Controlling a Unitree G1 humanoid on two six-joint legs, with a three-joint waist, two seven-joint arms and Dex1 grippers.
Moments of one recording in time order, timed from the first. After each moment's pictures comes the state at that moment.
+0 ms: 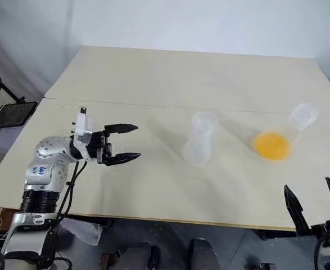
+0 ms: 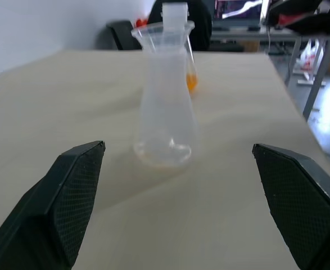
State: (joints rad) left arm -0.55 0.51 0.10 0.15 -0.46 0.16 -1.24; right arm 0.66 -0.34 -0.71 -0.63 0.61 -0.03 0.57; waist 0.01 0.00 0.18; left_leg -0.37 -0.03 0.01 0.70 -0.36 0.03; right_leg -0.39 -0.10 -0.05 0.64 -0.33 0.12
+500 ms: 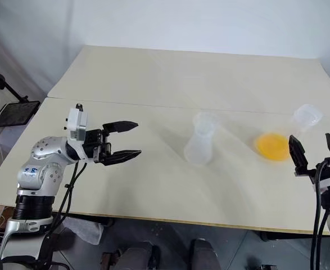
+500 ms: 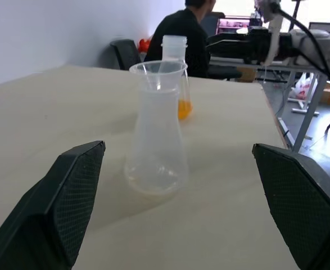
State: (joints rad) left arm -0.50 0.52 0.11 0.00 -0.55 0.32 -1.17; right arm 0.15 -0.56 -0.66 -0.42 0.66 0.32 0.31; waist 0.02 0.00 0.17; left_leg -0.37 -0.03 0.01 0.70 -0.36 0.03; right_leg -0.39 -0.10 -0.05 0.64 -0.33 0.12
